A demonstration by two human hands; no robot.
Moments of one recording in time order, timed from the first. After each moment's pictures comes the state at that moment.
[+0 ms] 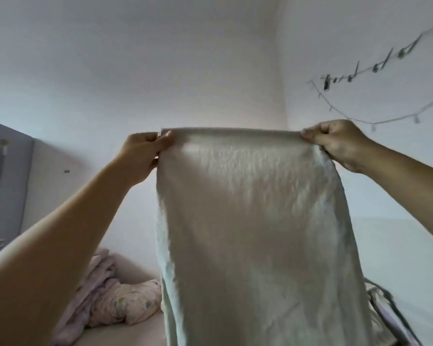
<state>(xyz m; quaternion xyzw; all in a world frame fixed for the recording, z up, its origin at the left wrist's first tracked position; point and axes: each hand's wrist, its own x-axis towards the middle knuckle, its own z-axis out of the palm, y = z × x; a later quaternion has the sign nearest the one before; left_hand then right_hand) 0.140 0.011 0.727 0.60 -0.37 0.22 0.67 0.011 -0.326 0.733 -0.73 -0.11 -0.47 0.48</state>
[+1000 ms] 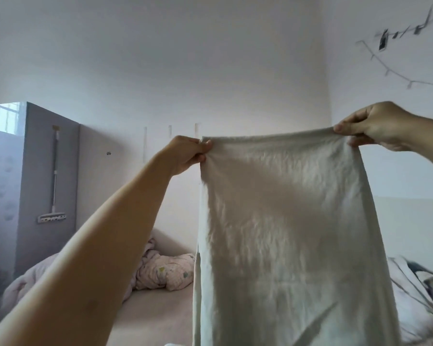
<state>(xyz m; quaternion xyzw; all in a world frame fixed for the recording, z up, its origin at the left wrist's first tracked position) 0.186 0.015 0.707 0.66 -0.29 0.15 0.68 0.068 -0.328 0.724 -0.77 -0.06 -0.40 0.49</state>
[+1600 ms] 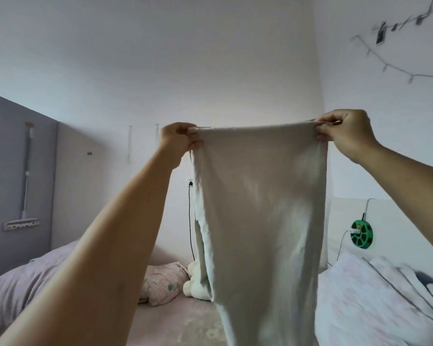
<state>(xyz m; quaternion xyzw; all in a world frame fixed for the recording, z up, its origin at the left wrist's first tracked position) 0.305 -0.032 0.722 0.58 -0.27 0.29 0.71 0.210 -0.351 0.711 -0.68 -0.12 -0.57 0.44</state>
